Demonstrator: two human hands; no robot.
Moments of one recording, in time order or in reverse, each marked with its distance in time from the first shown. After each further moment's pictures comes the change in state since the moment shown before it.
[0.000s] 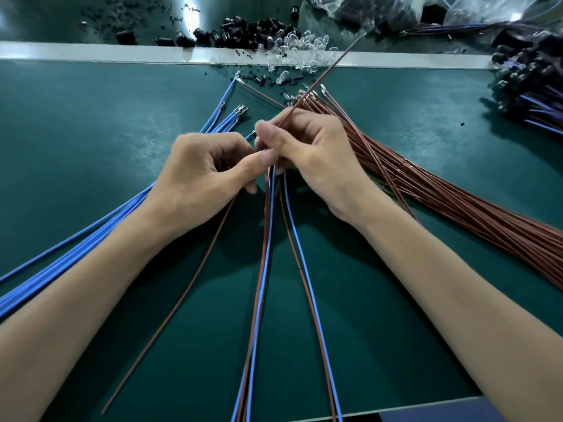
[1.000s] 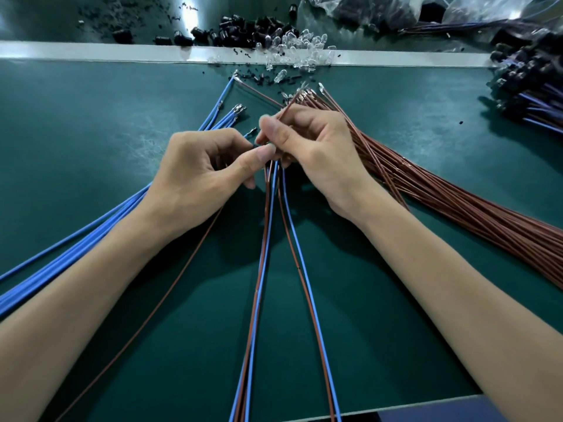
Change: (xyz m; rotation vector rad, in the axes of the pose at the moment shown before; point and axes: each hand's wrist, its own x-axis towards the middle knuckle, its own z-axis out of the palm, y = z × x) left_hand 0.001 -0.002 0.001 0.000 0.037 0.047; right_hand -0.001 -0.005 -0.001 -0.062 0.012 -0.033
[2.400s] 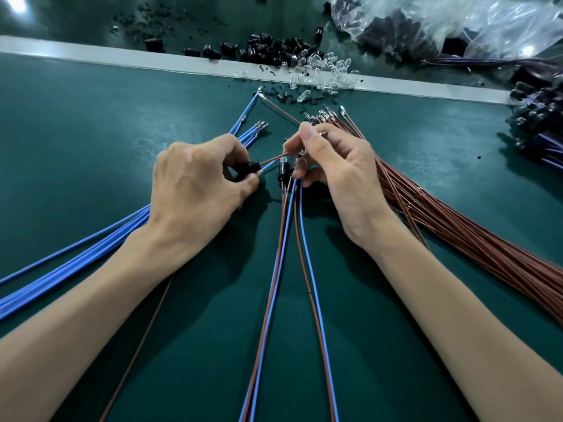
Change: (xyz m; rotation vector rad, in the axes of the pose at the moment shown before) left_hand 0.000 -0.008 -0.005 0.501 0.311 -0.055; right_hand 0.003 0.003 0.002 0.067 0.061 0.045
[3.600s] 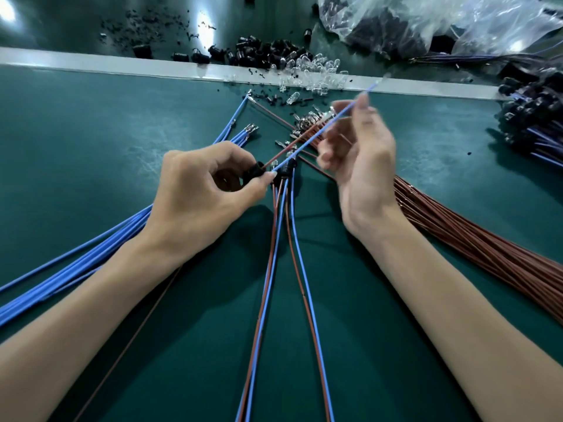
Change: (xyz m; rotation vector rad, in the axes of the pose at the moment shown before) left_hand -0.004 0.006 0.002 -0.360 -0.052 0.066; right_hand 0.009 0.000 -0.012 0.372 0.320 0.020
